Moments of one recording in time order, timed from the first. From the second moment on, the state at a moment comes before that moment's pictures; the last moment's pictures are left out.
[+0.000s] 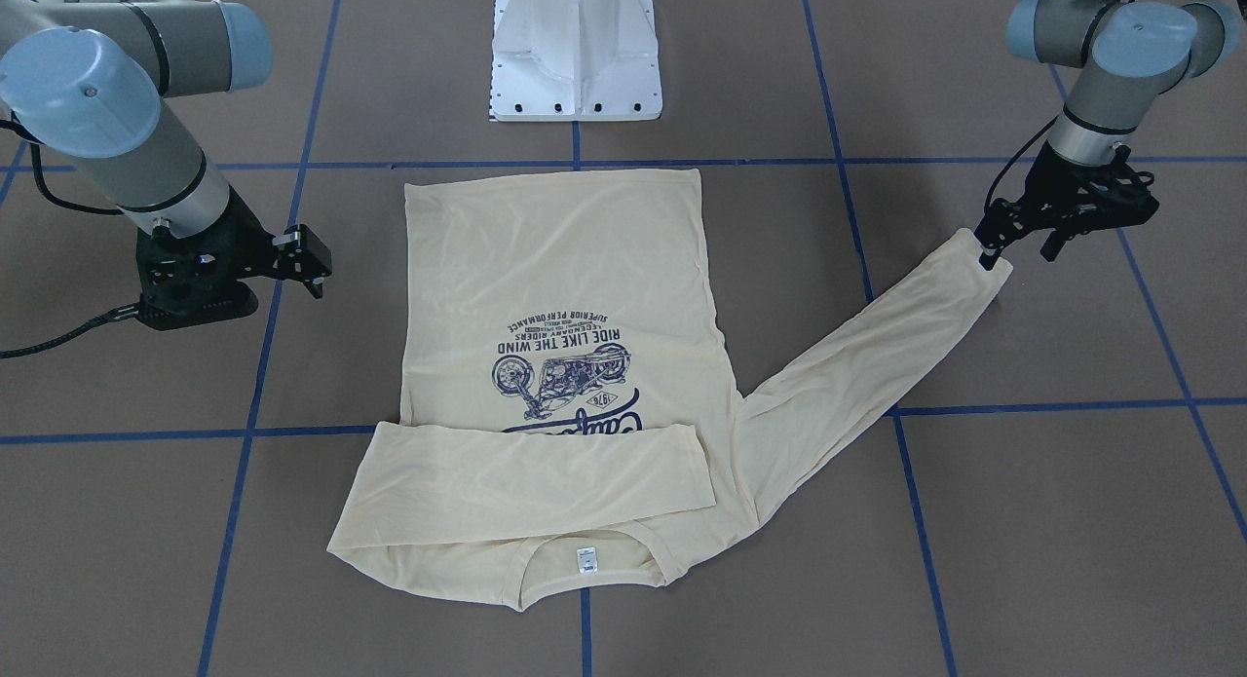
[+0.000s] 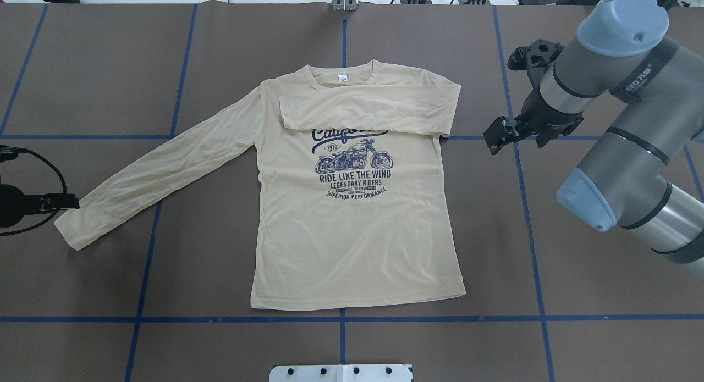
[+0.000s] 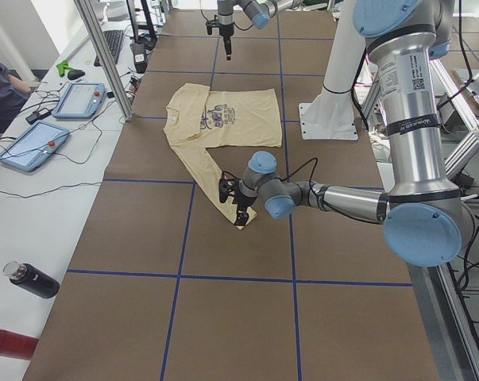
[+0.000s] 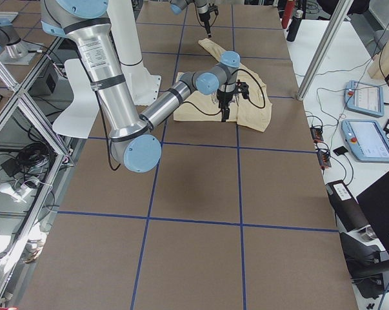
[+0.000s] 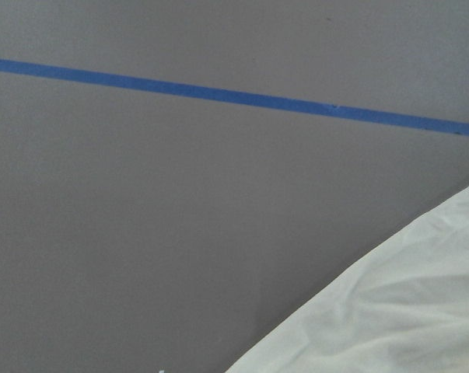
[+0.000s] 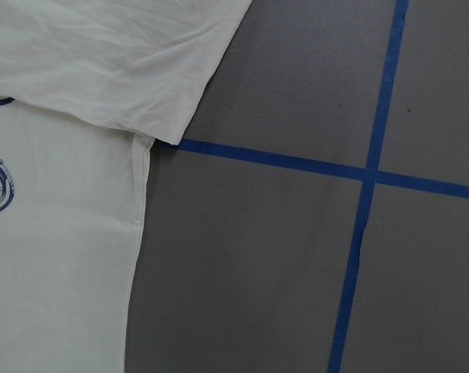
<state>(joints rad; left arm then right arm) -0.74 -1.33 -1.82 -2.34 -1.81 -1.18 0.87 -1.20 1.87 -1.67 2.15 0.71</state>
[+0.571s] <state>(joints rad) -0.67 -1.33 -1.86 -2.25 -1.81 -1.18 0.87 -1.21 1.88 -1.67 2.16 0.71</state>
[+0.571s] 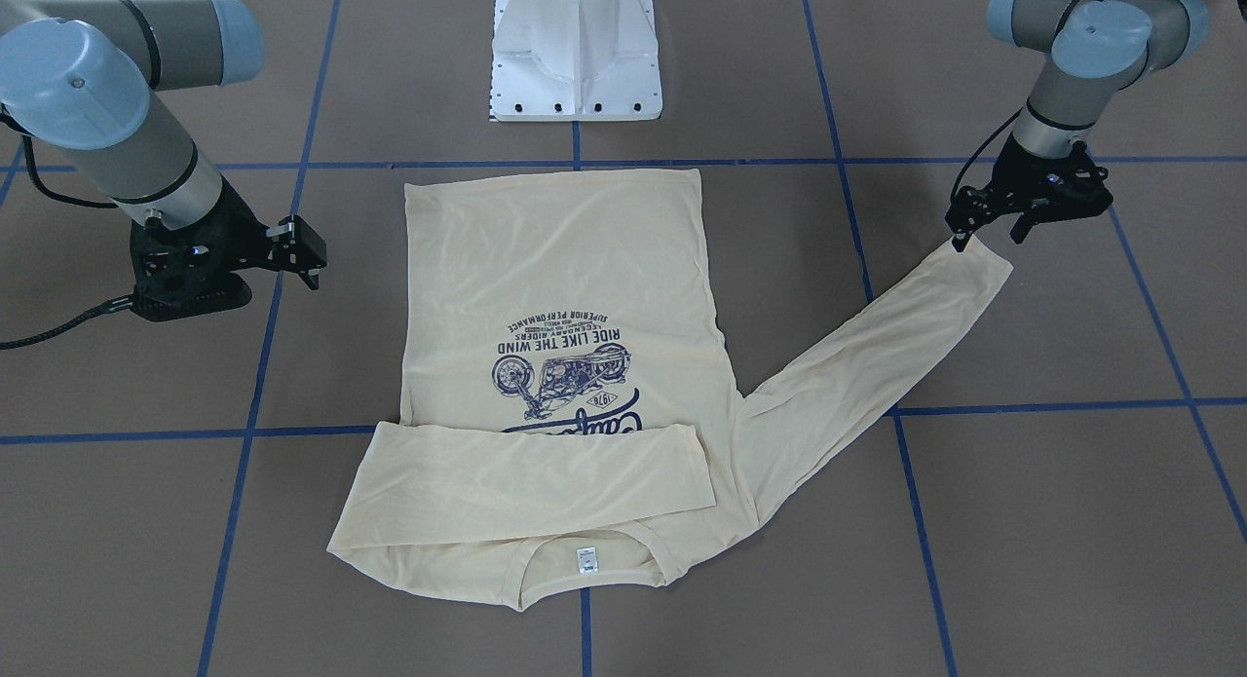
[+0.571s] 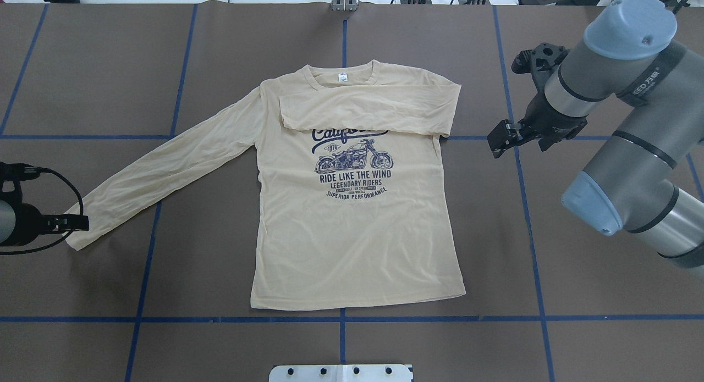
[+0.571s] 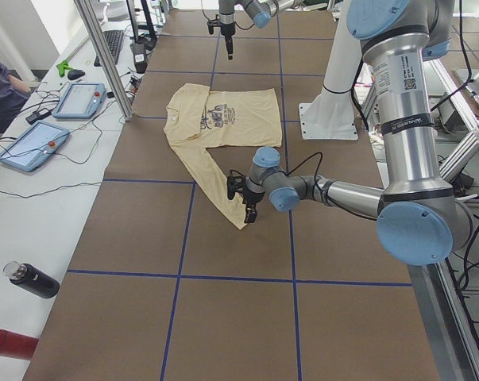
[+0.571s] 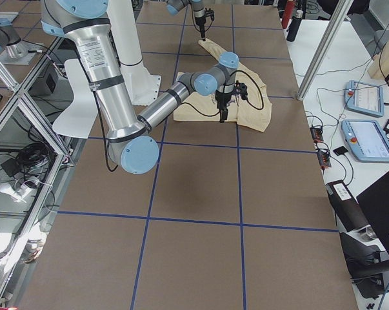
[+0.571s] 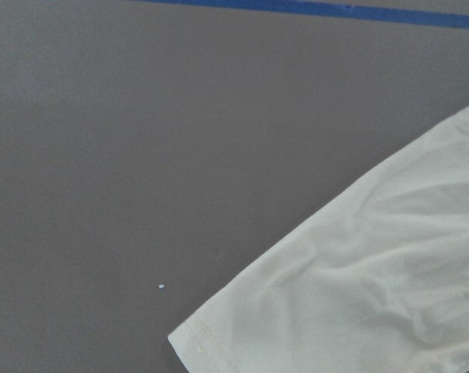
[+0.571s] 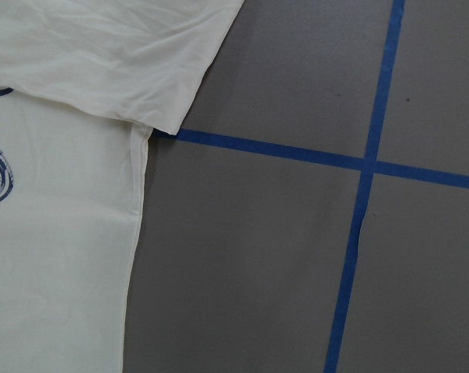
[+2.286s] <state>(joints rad) -0.64 -1.36 -1.81 -2.24 -1.82 -1.18 0.87 -1.22 1.88 -1.67 2.16 0.71</state>
